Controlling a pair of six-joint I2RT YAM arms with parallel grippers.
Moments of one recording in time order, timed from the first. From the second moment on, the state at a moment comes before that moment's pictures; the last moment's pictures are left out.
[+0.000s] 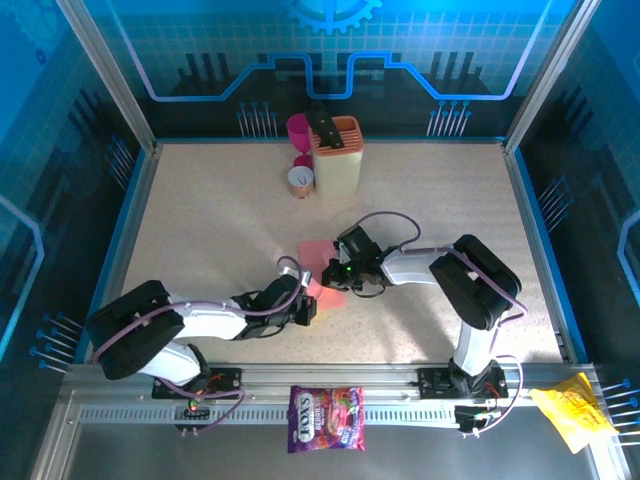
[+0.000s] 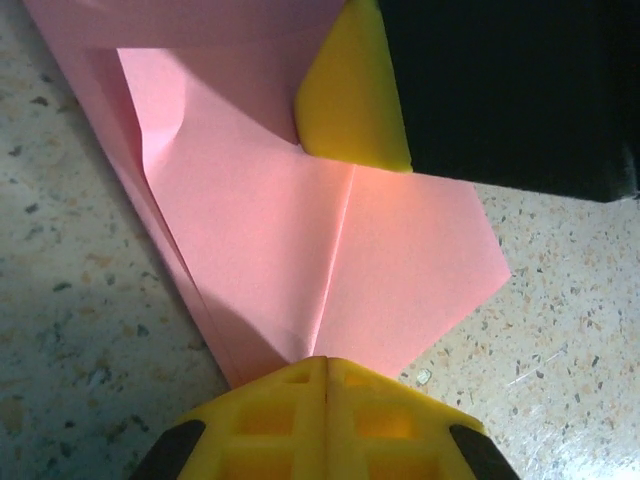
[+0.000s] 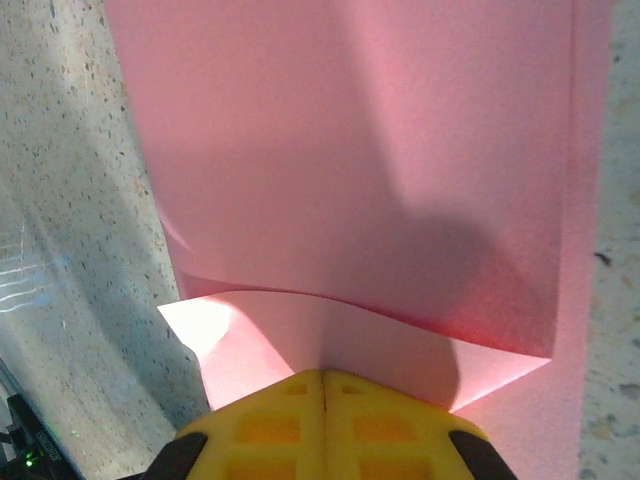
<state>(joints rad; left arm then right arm) -0.89 1.44 0.38 0.26 -0.01 -0.77 0.70 1.82 0.86 -0.03 -0.38 0.84</state>
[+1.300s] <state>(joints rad) -0.67 1.47 0.63 0.01 0.16 -0.69 0.69 1.82 0.86 0.01 -0.40 0.80</state>
